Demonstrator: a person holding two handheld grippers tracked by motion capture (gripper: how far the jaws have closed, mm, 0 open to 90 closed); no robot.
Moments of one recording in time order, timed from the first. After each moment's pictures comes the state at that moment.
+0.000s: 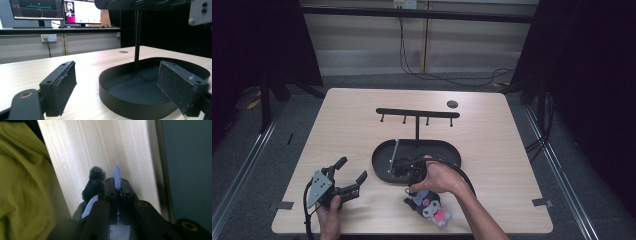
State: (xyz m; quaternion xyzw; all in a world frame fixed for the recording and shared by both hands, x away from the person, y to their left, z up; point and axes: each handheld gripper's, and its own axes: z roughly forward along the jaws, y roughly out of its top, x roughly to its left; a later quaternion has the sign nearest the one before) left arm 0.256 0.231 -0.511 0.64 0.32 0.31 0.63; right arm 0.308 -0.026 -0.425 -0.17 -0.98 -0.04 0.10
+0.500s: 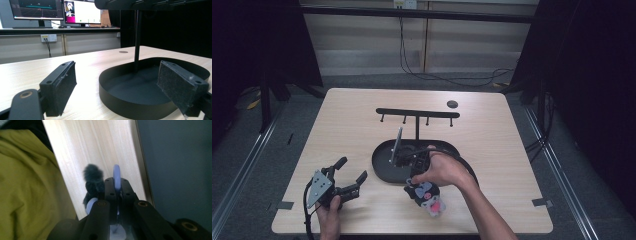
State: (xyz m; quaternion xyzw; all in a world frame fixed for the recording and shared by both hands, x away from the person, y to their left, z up) left arm 0.256 0.231 -0.511 0.64 0.31 0.31 0.63; right arm 0.313 -0.034 -0.385 -0.19 -0.98 -0.05 0.08
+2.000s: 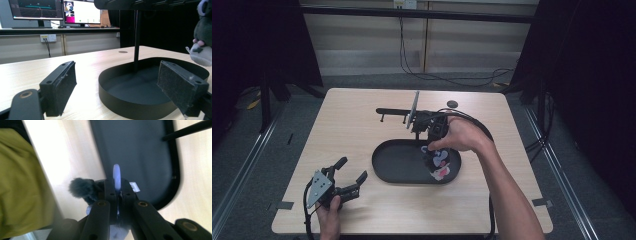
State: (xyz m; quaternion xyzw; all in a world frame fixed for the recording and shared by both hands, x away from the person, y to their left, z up) left arm 0.256 0.231 -0.511 0.64 0.31 0.30 0.63; right arm 0.358 -0.074 -0.316 -0.19 -0.98 -0.05 0.02
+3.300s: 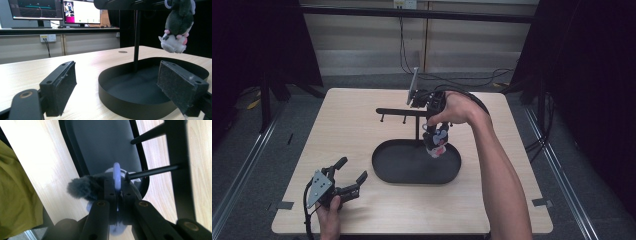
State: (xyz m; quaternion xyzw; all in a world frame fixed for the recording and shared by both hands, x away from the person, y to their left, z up) left arm 0.256 0.231 -0.511 0.64 0.32 0.30 0.64; right arm 0.419 -0.077 -0.299 -0.21 -0.98 -0.03 0.02
